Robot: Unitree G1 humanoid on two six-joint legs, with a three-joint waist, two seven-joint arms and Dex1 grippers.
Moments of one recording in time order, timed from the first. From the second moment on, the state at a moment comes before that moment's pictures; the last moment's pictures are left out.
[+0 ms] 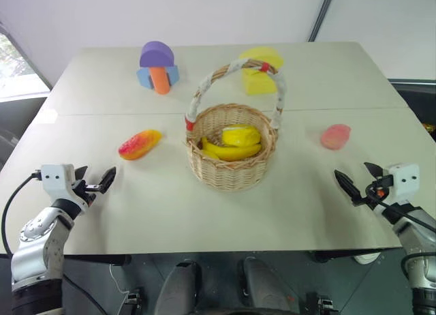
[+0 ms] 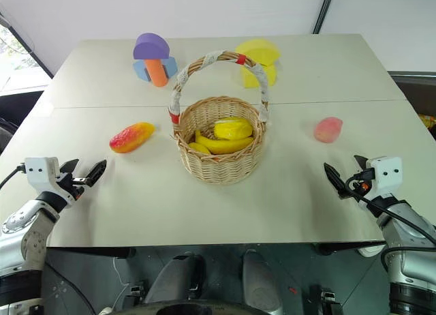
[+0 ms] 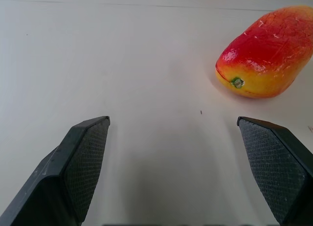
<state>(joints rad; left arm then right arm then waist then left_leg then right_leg) 0.01 0.50 0.45 0.03 -0.44 0.31 -0.48 0.06 -0.59 -0.45 0.02 0.39 0.18 0.61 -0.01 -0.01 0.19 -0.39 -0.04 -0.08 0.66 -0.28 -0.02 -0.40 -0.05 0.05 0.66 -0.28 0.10</state>
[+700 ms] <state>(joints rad) -0.20 0.58 0.36 0.00 -0.46 0.41 -0.54 -0.04 -0.72 -0.41 -0.30 0.49 0.35 0.67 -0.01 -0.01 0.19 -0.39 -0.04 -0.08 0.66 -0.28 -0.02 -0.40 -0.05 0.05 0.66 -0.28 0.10</state>
